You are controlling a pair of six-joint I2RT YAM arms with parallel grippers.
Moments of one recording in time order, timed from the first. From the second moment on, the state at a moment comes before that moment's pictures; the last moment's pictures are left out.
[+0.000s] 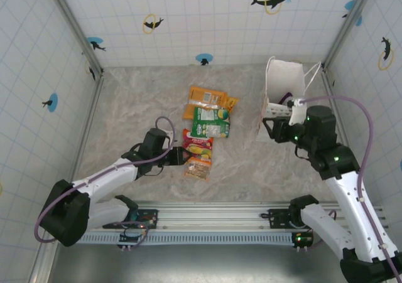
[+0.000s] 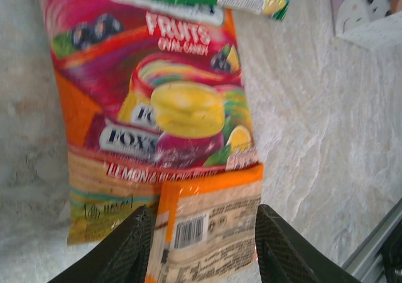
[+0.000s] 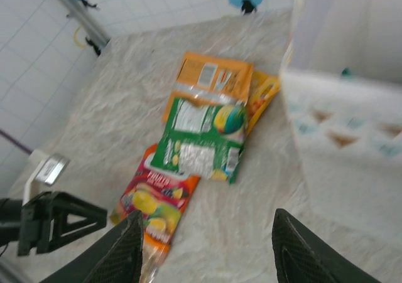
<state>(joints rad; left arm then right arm) -0.57 1.15 0.46 -0.14 0.40 -0.57 0.33 0.74 0.90 -0.67 -0.30 0.31</state>
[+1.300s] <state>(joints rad) -0.57 1.31 0.39 -0.02 0.56 -0.57 0.35 0.67 0.65 -0.47 -0.49 0.36</state>
